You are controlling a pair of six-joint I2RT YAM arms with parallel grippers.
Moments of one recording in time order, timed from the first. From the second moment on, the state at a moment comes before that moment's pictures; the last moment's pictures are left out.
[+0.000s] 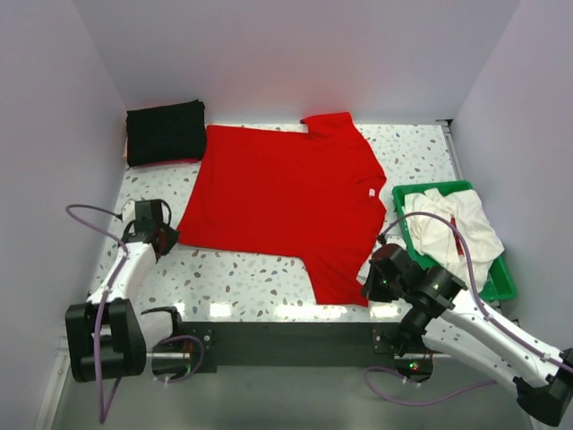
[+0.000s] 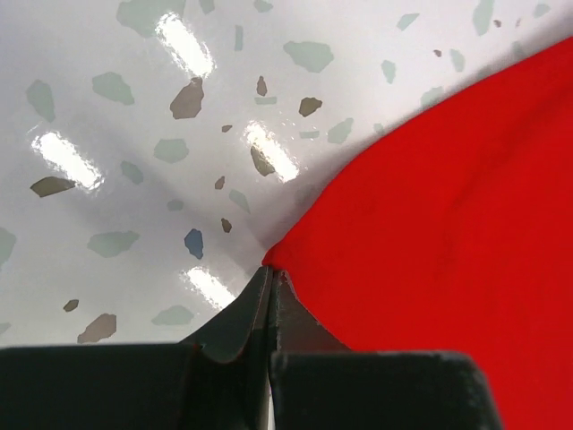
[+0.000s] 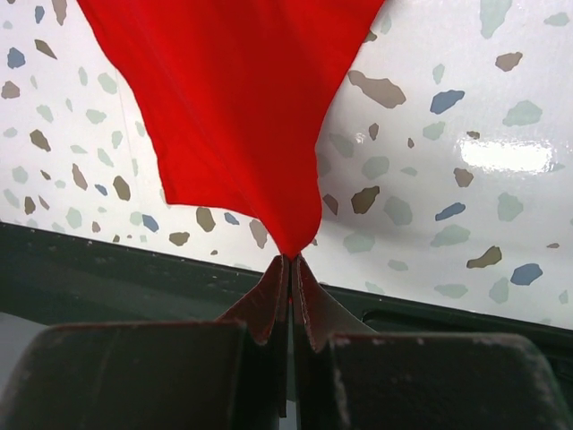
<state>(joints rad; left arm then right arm) 0.13 1.15 0.56 -0.38 -0.21 -0.81 0.81 0.63 0.56 -0.95 0.13 0.86</state>
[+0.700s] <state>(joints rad) 0.13 0.76 0.53 -0.57 -0.24 -0.87 0.81 0.58 0.59 -0.97 0.07 0.88</state>
